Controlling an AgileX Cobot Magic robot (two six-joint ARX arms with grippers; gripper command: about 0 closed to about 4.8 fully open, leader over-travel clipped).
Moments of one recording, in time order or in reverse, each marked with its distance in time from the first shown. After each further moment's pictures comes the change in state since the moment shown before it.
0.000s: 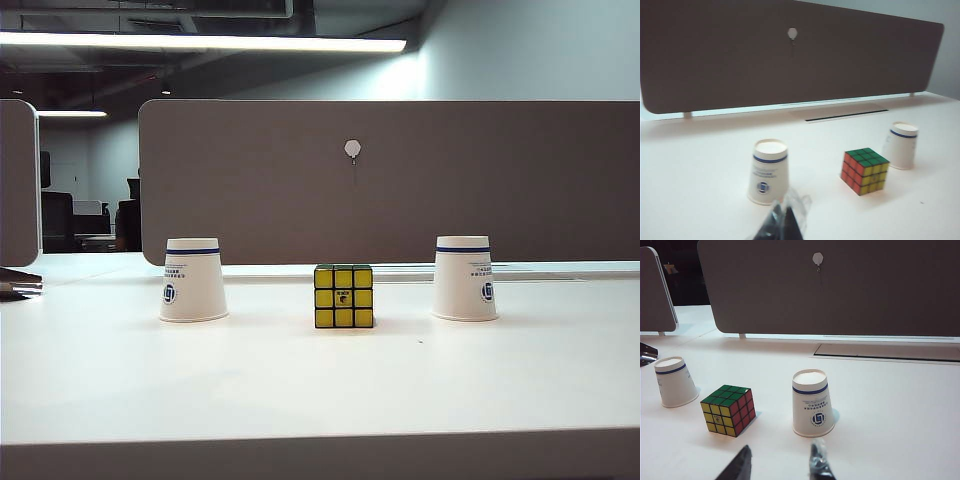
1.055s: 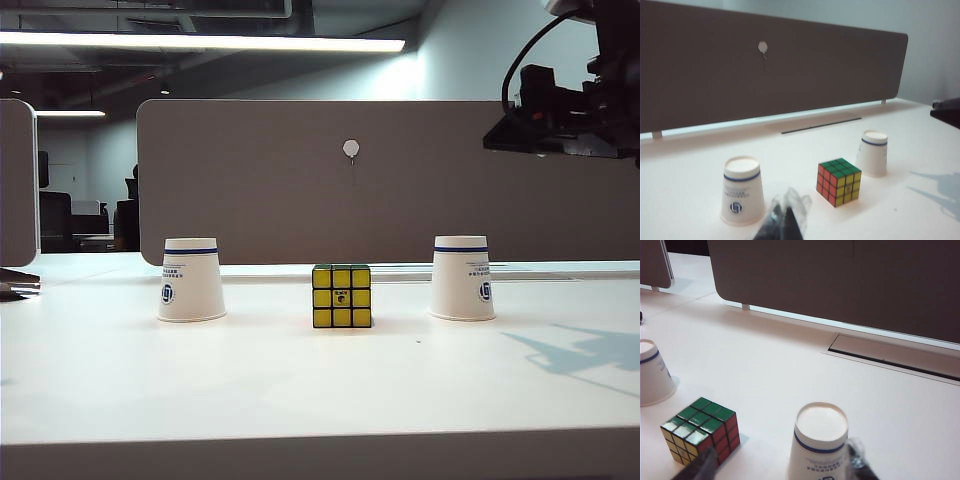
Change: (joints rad) left arm -0.080 0.000 0.000 0.061 0.003 0.000; right arm 0.144 1.188 0.382 0.649 0.058 -0.154
